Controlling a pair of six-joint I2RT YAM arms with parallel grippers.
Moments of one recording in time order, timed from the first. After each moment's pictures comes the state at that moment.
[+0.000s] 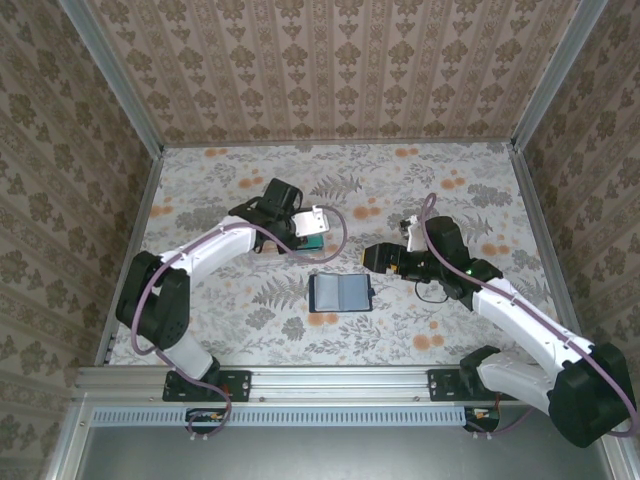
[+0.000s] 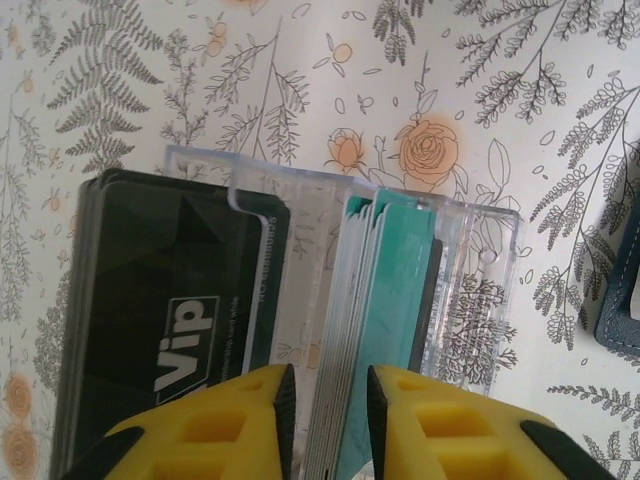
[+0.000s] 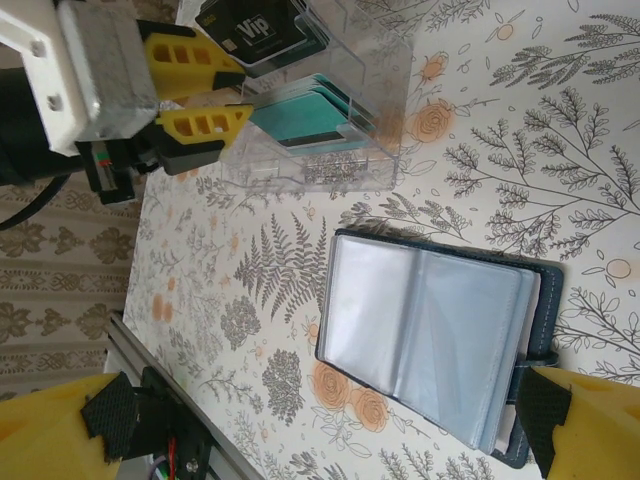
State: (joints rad) left arm -0.59 1.61 1.15 -0.50 0.09 0.81; right arm 0.42 1.06 0.66 -0.27 -0.47 0.67
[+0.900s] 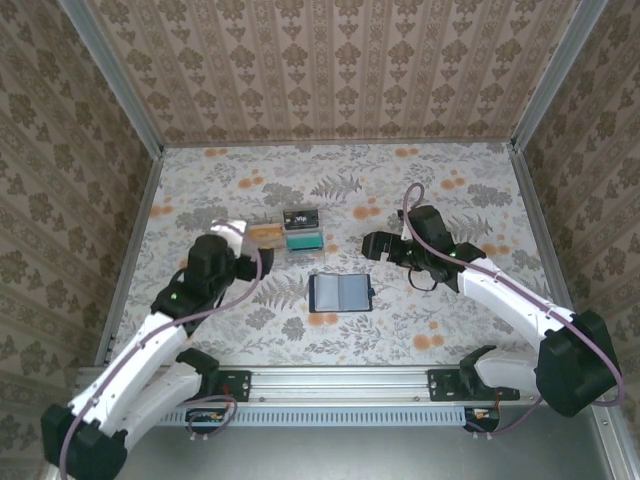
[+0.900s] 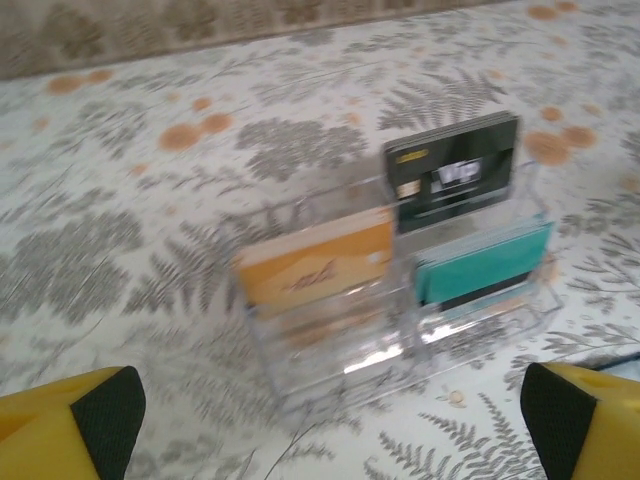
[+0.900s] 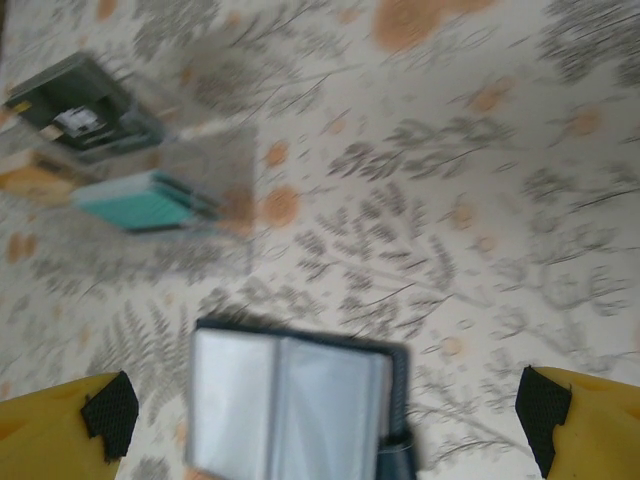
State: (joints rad) left arm -0.50 0.72 0.56 -0.34 -0.17 -0.12; right arm 0.45 1.22 0.79 -0.35 -0.11 0.62
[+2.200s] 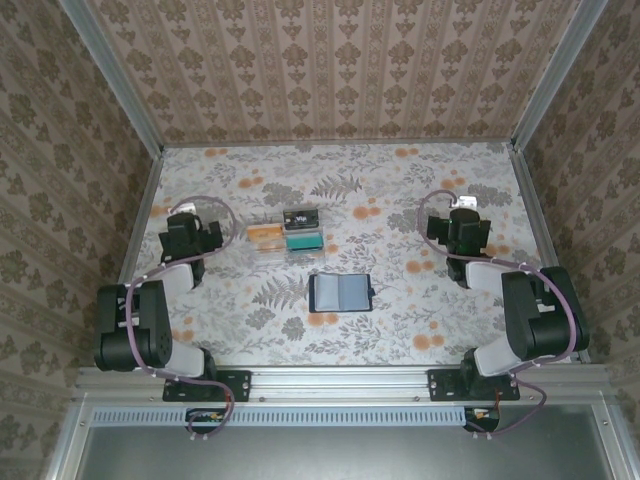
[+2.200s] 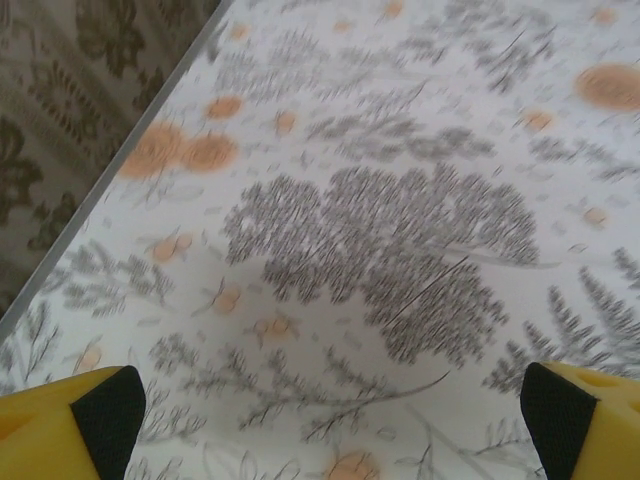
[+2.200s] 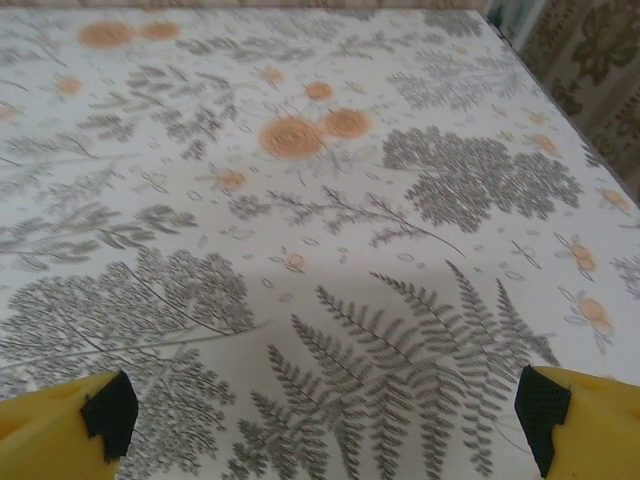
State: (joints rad) left arm 0.03 1.43 0.53 0.35 -0.19 -0.03; right arm 0.06 1.50 0.52 0.48 0.33 0.05
